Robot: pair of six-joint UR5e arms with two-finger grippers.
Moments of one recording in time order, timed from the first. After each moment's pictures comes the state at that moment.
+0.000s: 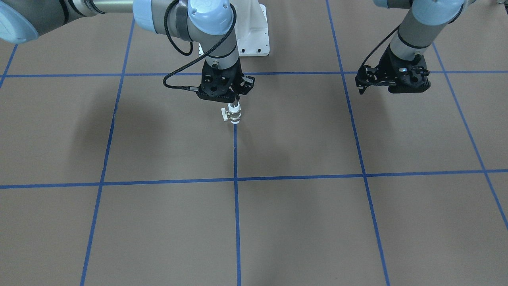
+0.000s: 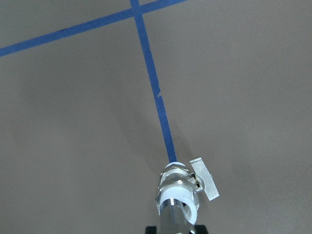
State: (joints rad) left arm -0.83 -1.72 -2.11 -1.44 -2.10 -0.88; right arm 0.53 -0.74 1.69 -1.74 2.04 1.46
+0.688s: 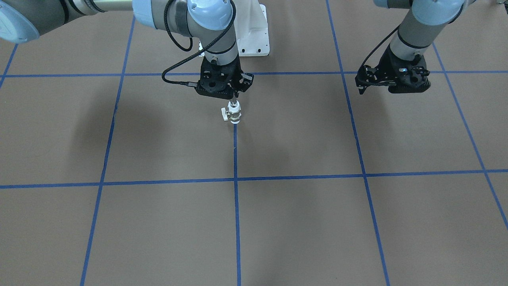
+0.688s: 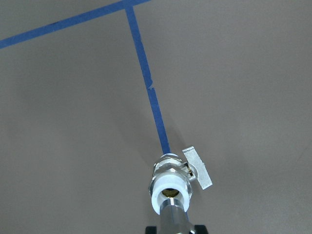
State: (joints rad) left arm -0.83 -1.72 -2.11 -1.44 -2.10 -0.88; right arm 0.51 -0.75 1.70 -1.75 2.02 1.48
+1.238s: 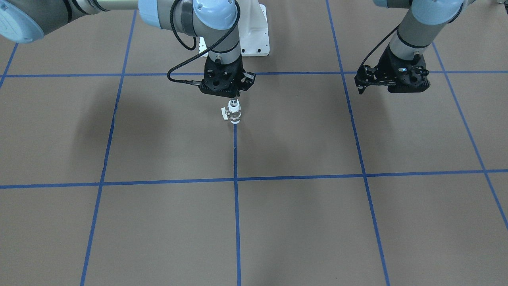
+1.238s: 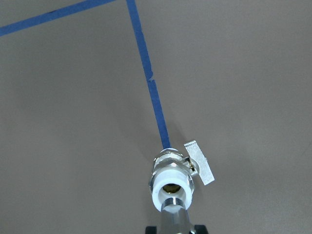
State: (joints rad) left arm -0.83 -1.72 -2.11 -1.44 -2.10 -0.89; right arm 0.49 -0.75 1.70 -1.75 2.01 1.48
